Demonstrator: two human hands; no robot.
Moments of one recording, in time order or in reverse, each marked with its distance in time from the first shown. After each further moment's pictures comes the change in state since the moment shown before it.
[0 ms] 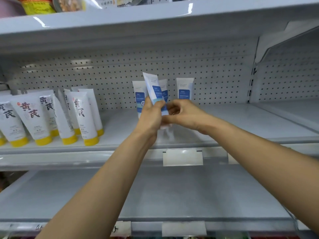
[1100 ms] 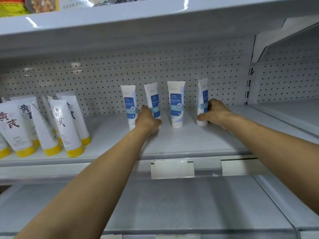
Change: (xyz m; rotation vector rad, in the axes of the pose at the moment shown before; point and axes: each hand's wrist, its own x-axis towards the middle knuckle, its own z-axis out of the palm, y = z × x) left_hand 0.079 -0.042 0.016 0.888 0.061 -0.056; right_hand 0.035 0.098 -0.084 -0.064 0.278 0.378
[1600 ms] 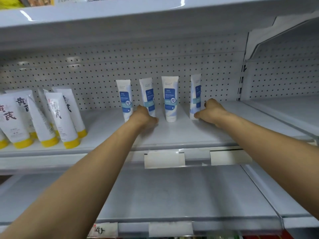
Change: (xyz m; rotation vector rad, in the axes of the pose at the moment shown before) left_hand -0.012 -0.001 -0.008 0.104 -0.128 -0.047; right_hand -0.027 -0.001 -0.007 -0.154 0.009 0.052
